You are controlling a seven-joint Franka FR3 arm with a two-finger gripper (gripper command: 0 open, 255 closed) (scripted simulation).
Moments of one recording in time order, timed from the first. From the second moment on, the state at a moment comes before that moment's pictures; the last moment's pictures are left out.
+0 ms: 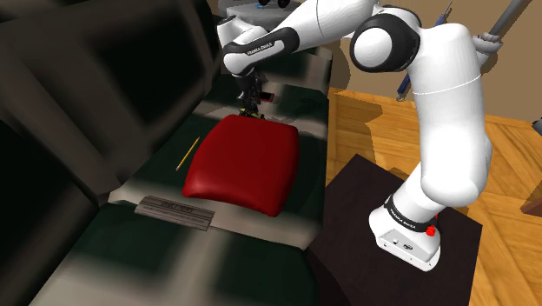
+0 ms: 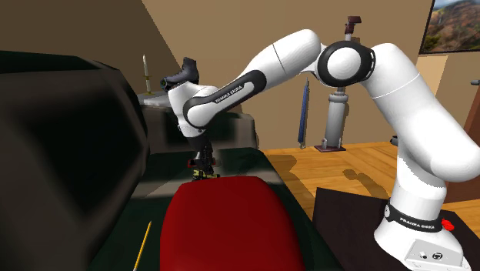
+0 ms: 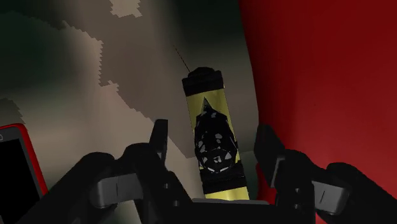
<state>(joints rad) 0.01 0.66 0.08 -1.41 -0.27 1.87 -0.04</state>
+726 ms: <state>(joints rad) 0.01 0.66 0.08 -1.41 -0.27 1.86 -0.04</state>
